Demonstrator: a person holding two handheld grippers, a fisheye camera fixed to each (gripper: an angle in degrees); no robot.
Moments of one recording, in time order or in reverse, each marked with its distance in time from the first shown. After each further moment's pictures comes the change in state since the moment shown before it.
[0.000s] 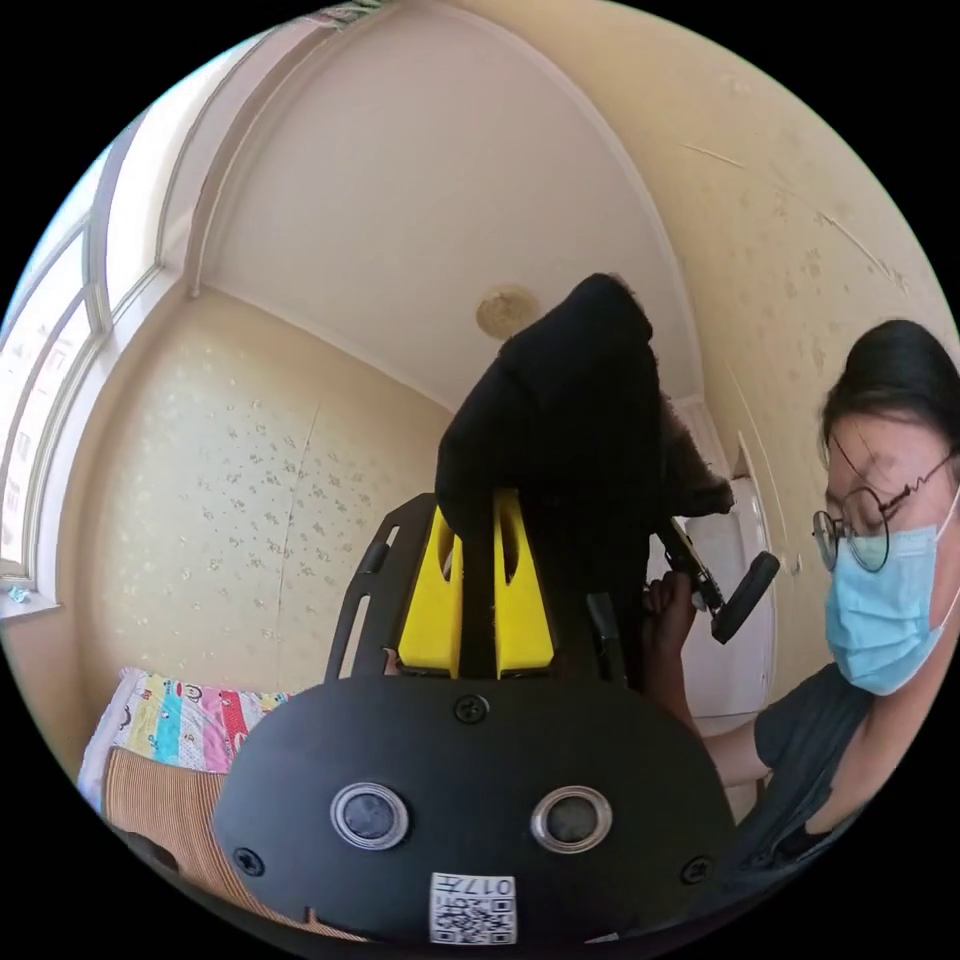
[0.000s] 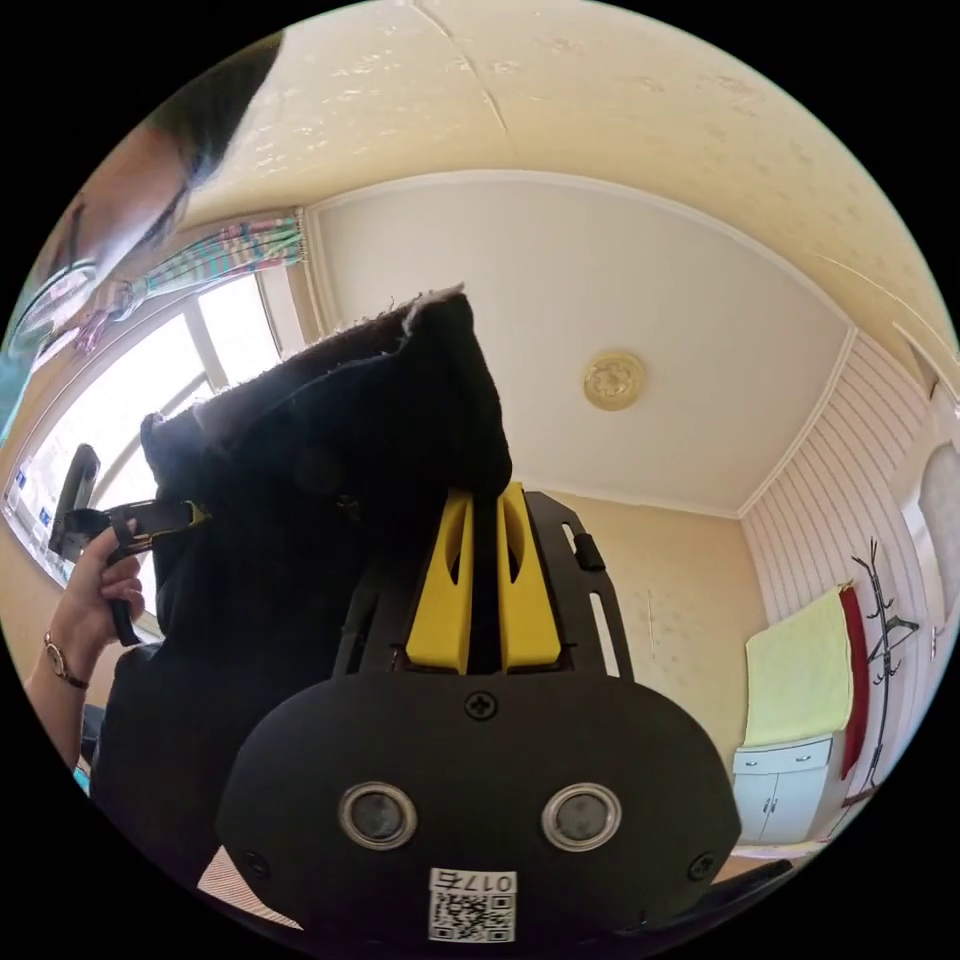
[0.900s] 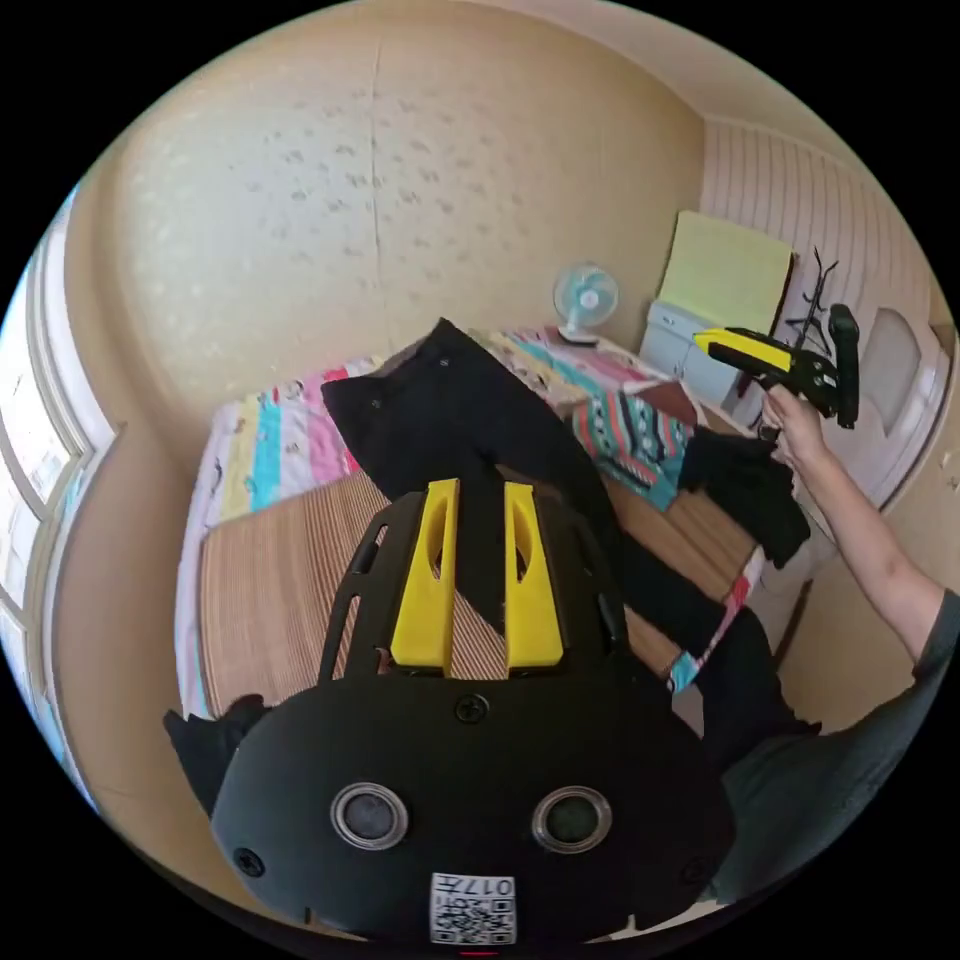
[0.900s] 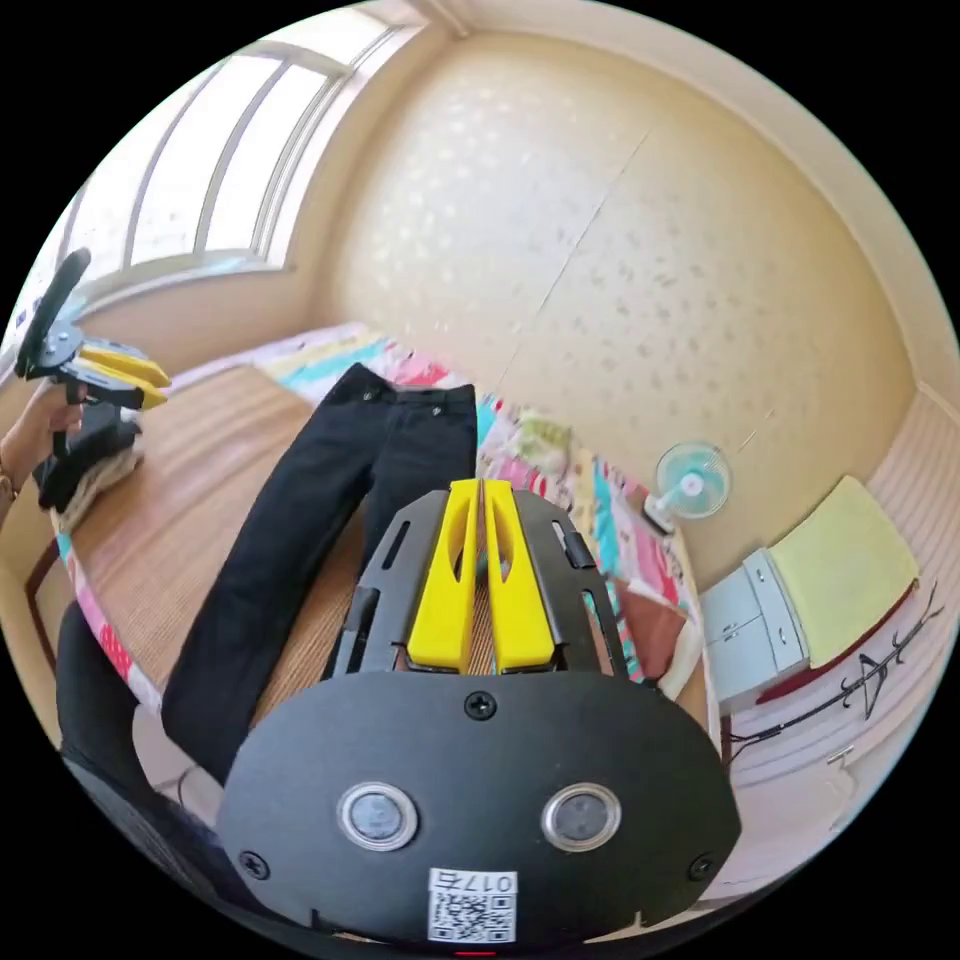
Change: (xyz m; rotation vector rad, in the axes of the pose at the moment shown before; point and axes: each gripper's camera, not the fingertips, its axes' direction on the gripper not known) left arm -0.294 0.498 0.299 -1.427 -0.192 -0.129; right arm -0.087 0.705 0.250 -1.531 -0.434 -0.301
